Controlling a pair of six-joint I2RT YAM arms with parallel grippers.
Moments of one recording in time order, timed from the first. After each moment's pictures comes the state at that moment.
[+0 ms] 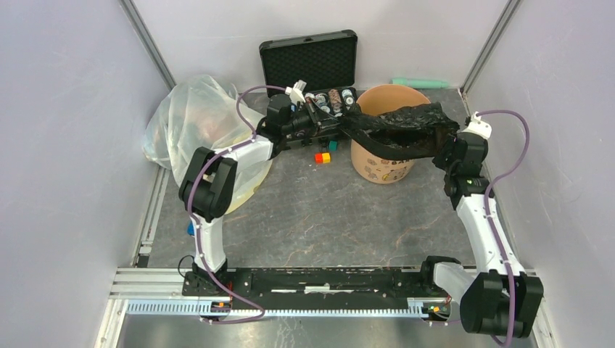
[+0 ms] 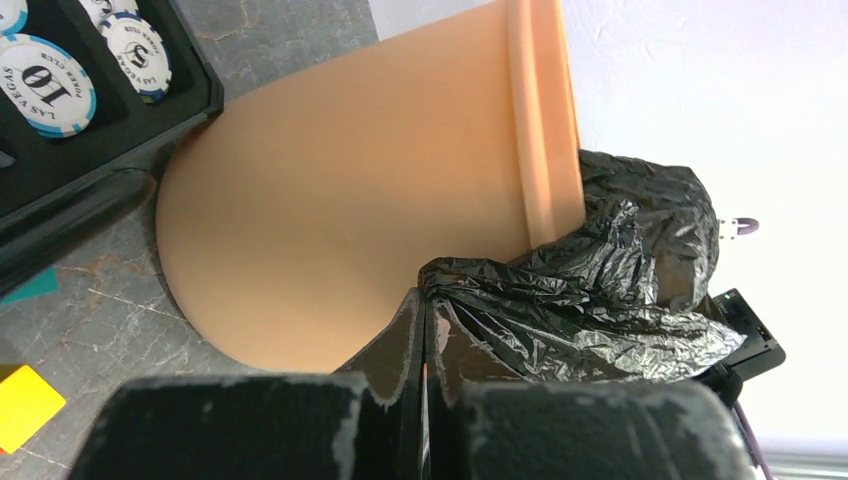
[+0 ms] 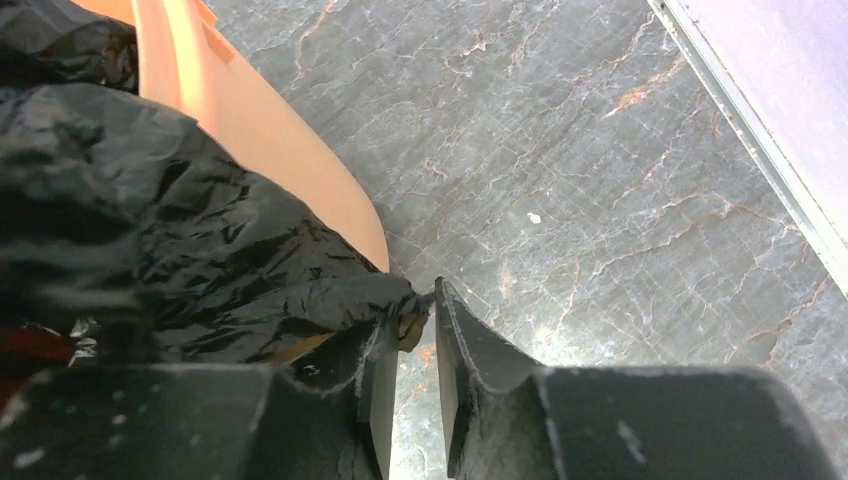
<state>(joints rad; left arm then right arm) -0.46 1.97 1.34 0.49 0.60 -1.10 -0.10 1.03 0.76 -0.20 0.16 0.33</state>
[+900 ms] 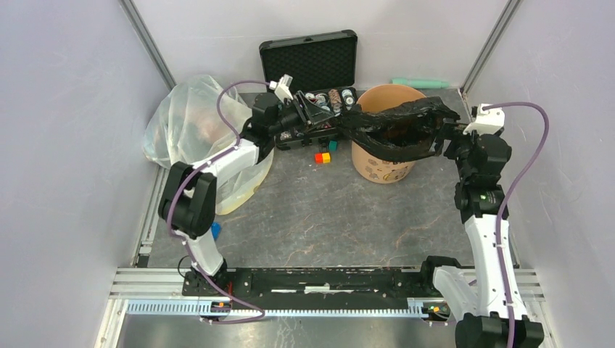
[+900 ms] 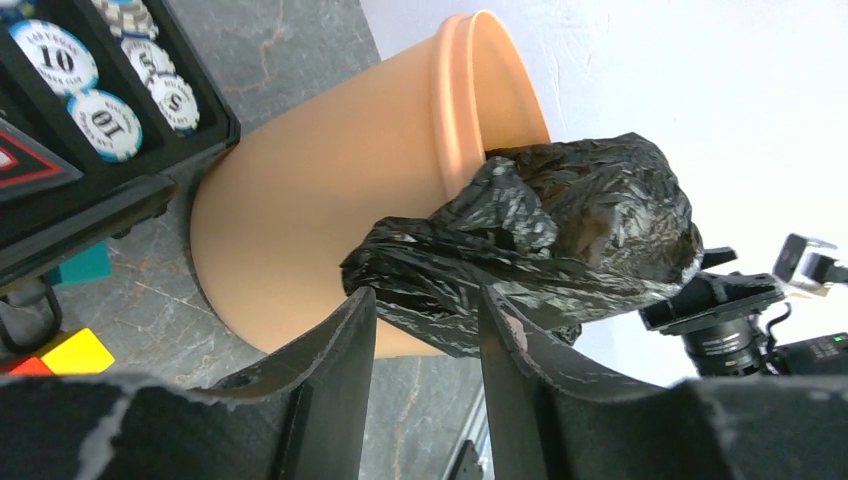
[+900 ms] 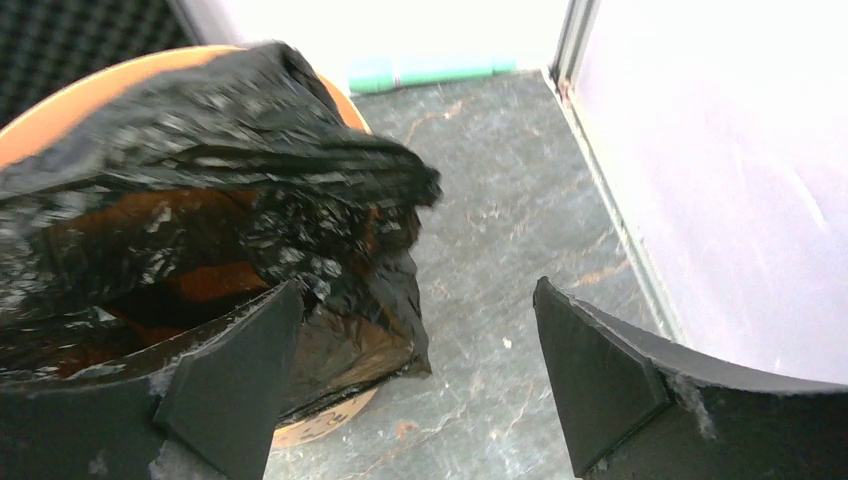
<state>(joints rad) -0.44 1.81 1.25 0.44 0.52 -1.01 -0.11 0.84 0.83 -0.16 0.05 0.08</state>
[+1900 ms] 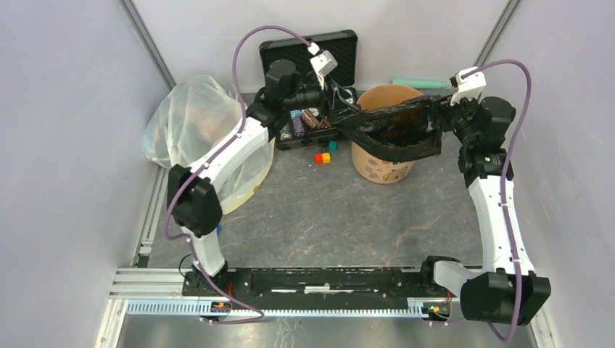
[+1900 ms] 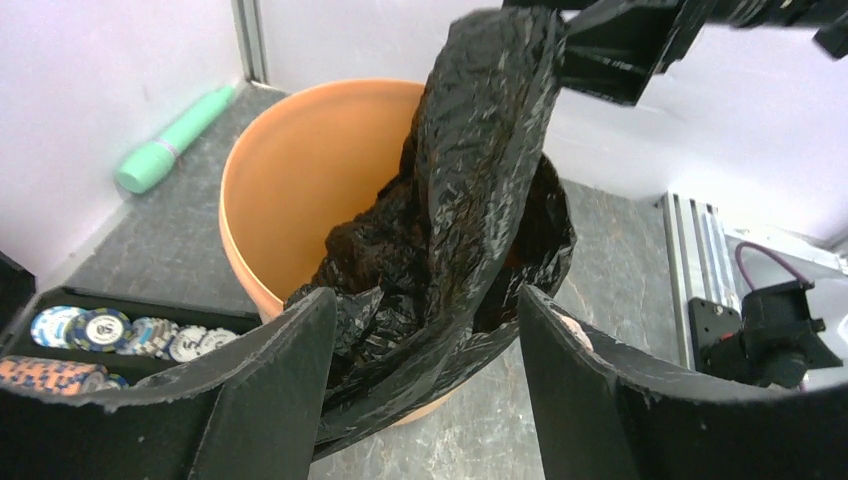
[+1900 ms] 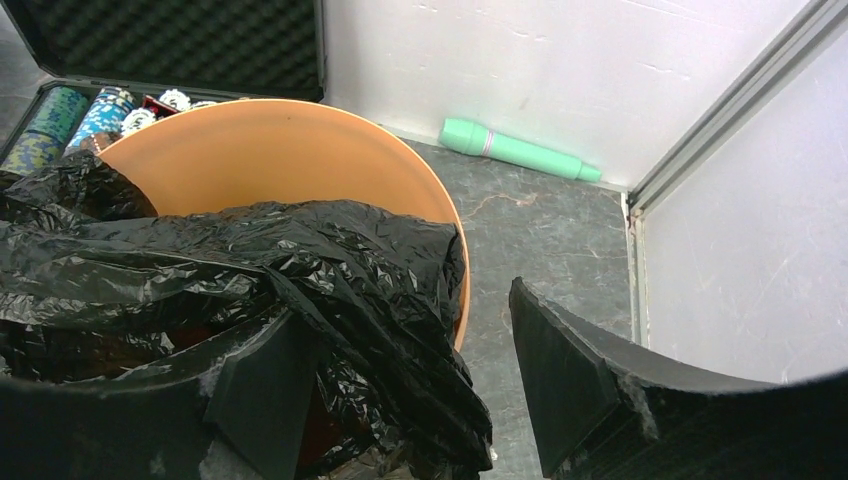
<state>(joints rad) -0.55 1.80 1.68 0.08 0.75 -0.12 -0.11 1.12 1.13 -0.17 -0.28 -0.18</state>
